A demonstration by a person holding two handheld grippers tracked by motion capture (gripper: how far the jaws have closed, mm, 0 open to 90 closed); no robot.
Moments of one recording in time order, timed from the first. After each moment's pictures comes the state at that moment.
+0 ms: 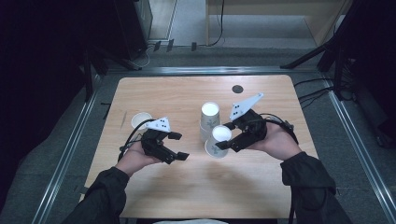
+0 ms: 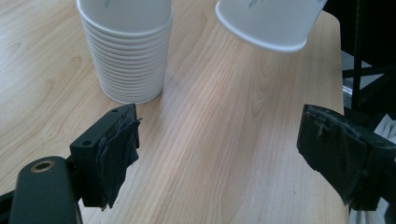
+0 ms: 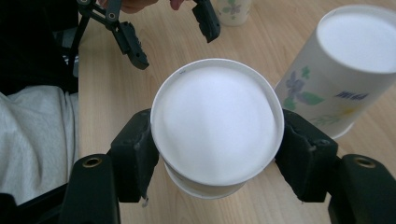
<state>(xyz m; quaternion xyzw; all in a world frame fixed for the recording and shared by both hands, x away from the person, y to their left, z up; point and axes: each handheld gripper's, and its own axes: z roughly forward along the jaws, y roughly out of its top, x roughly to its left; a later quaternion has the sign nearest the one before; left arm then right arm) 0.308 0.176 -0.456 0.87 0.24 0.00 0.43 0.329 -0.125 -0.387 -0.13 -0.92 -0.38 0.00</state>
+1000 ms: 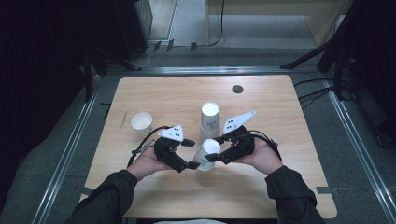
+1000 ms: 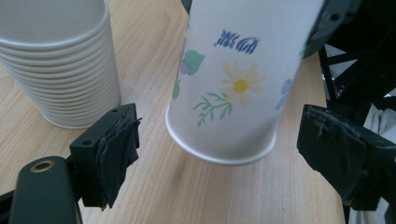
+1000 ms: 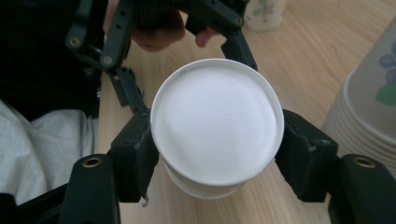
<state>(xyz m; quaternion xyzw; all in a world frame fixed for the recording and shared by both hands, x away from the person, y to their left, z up) 0.302 0.144 -0.475 0.88 0.18 -0.03 0.45 0.320 -0.109 -0.444 -0.15 -0.88 -0.45 0.07</state>
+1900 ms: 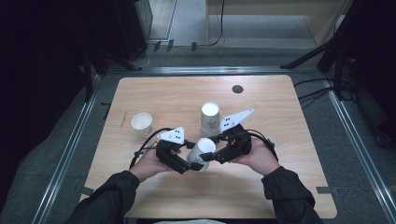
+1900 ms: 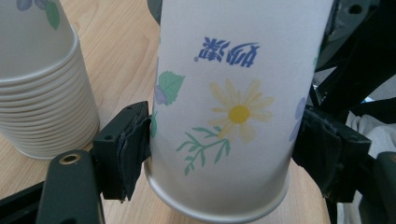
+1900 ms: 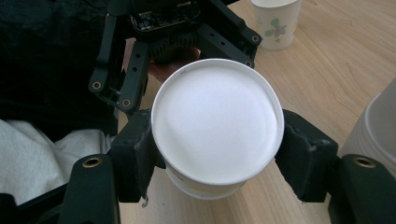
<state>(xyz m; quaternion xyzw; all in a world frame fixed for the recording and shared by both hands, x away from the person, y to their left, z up) 0.296 0.139 -0.473 0.86 0.15 -0.04 0.48 0.314 -0.099 -0.430 -0.15 -0.87 -0.47 0.09</state>
